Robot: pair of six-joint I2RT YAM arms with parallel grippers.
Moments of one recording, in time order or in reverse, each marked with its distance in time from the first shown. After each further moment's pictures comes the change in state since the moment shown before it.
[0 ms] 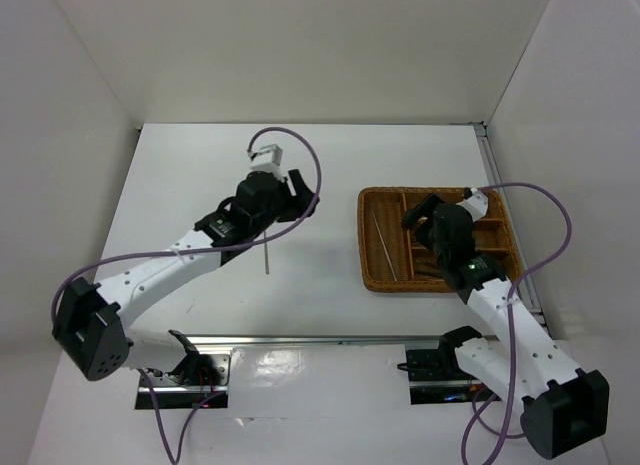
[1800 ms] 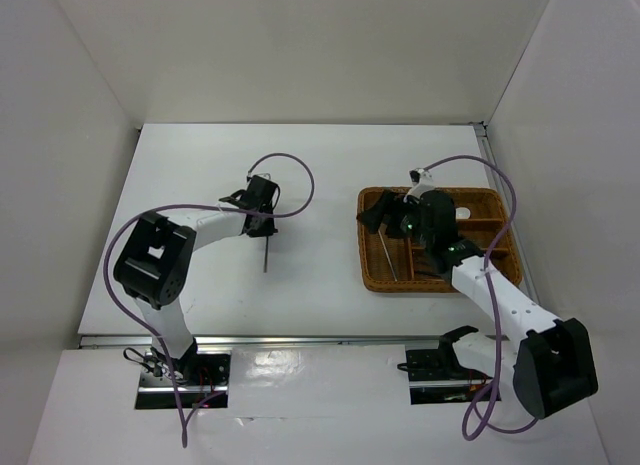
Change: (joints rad) left arm 0.288 0.438 -0.002 -0.205 -0.024 0.203; right arm 0.010 0.240 0.002 0.358 -0.589 -0.268
